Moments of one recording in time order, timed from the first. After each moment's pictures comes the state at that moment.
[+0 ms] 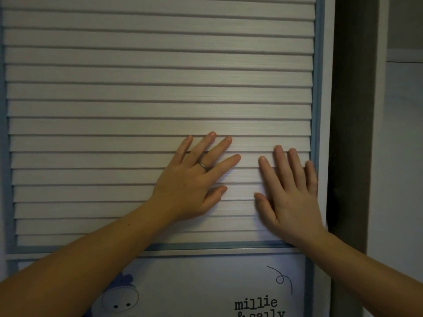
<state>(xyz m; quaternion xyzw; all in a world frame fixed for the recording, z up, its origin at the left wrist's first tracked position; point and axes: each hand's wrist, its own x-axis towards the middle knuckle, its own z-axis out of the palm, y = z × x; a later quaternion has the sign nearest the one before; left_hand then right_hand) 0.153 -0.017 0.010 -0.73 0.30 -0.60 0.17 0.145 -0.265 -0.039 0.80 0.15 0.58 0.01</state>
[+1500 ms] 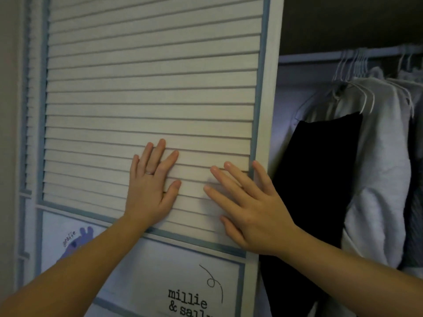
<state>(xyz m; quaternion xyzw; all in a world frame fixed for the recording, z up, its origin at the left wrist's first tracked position) 0.135 0.259 -0.043 -0.77 0.07 -0.64 -0.04 0.156 -0.013 -0.024 0.63 0.48 0.60 0.08</state>
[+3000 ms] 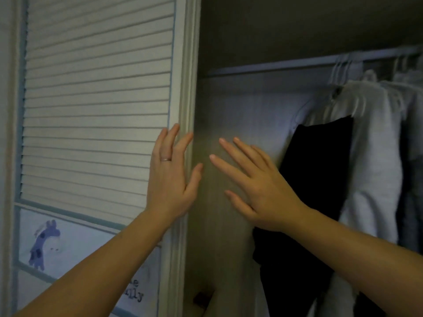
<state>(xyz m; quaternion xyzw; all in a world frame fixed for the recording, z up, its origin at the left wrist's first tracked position) 0.103 0.177 0.005 -0.74 0.08 -0.66 -0.10 0.150 -0.037 0.025 0.67 0.52 0.53 -0.02</state>
